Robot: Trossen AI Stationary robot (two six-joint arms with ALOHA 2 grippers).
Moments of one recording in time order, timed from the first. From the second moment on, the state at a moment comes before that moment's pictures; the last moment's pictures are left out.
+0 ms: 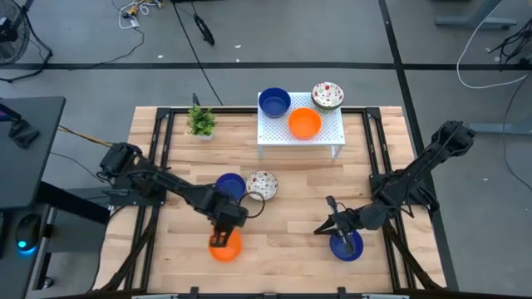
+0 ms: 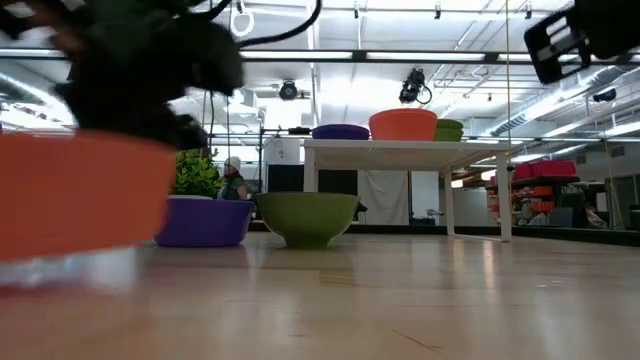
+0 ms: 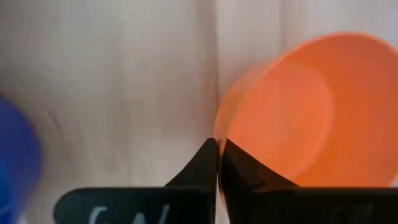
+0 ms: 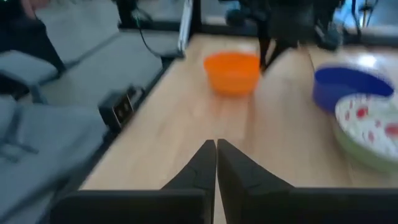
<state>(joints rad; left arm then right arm) -0.36 1.71 1.08 -0.66 0.13 -0.33 0.73 1.19 0.44 0.37 0.38 0.19</state>
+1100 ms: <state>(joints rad) -0.03 1.74 1.31 -0.55 0.06 -0.65 0.31 1.60 1.16 -0.39 0.03 -0.34</state>
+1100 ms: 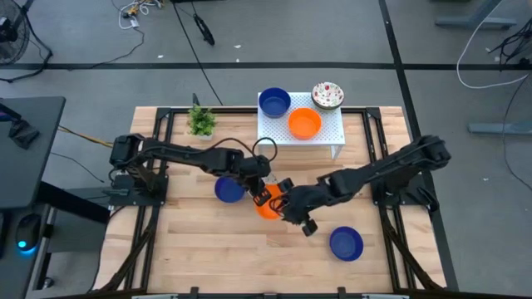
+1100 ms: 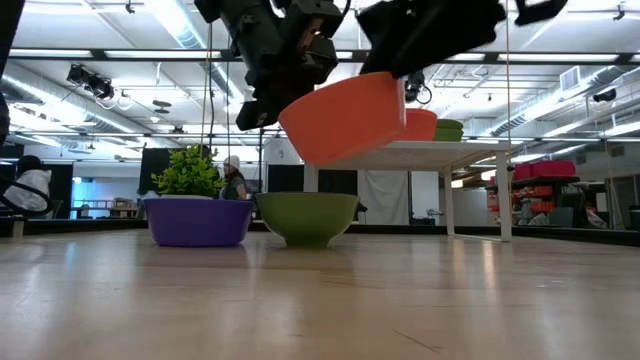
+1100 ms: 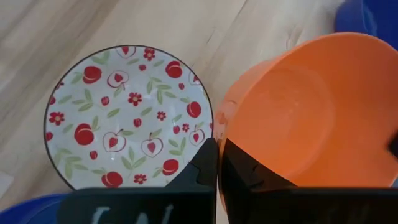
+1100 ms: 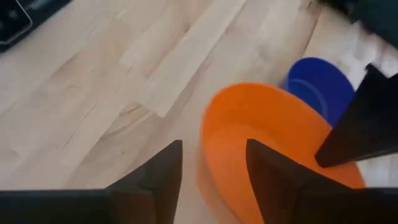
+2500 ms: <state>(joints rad) -0.05 1.54 1.22 -0.39 -0.20 -0.28 0.43 1.54 1.07 -0.47 -0.09 -0.24</state>
